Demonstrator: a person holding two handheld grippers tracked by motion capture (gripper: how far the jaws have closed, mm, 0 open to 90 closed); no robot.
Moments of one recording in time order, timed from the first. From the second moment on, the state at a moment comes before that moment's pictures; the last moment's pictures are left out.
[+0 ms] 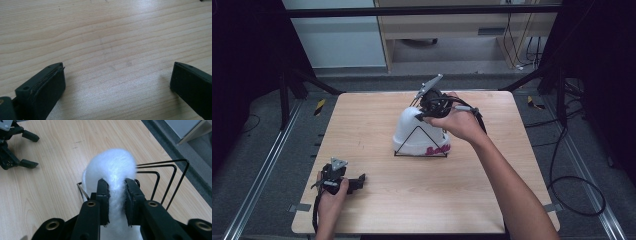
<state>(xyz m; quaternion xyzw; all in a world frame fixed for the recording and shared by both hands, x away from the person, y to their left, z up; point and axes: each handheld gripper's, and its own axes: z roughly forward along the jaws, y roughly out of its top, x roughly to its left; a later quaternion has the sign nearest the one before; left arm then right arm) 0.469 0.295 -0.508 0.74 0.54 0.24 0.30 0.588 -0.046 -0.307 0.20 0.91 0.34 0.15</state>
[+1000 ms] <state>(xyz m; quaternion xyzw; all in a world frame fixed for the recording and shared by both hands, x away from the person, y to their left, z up) 0.469 0.295 -0.508 0.74 0.54 0.24 0.30 0.570 -0.062 -0.291 0.23 0.88 0.38 0.17</state>
